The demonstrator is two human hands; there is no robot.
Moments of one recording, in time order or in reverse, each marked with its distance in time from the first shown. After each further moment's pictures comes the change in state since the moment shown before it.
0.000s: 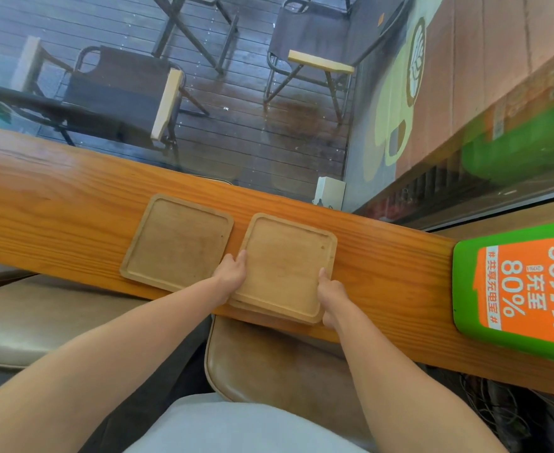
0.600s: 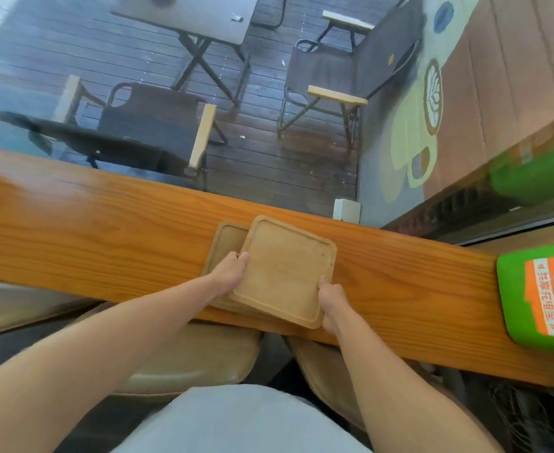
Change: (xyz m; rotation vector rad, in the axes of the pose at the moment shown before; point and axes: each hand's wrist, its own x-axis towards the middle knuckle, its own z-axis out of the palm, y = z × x) left_hand 0.024 -0.029 -0.173 0.081 -0.096 0.195; right_hand -0.059 -0.007 0.151 0.105 -0.023 -0.133
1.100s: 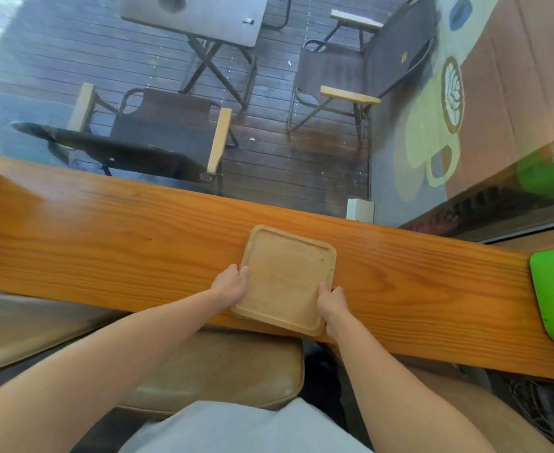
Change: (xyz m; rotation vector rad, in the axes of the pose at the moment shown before) left_hand 0.020 -0.054 -0.060 0.205 0.070 0.015; right_hand -0.011 0.011 0.080 -0.152 0.083 -0.054
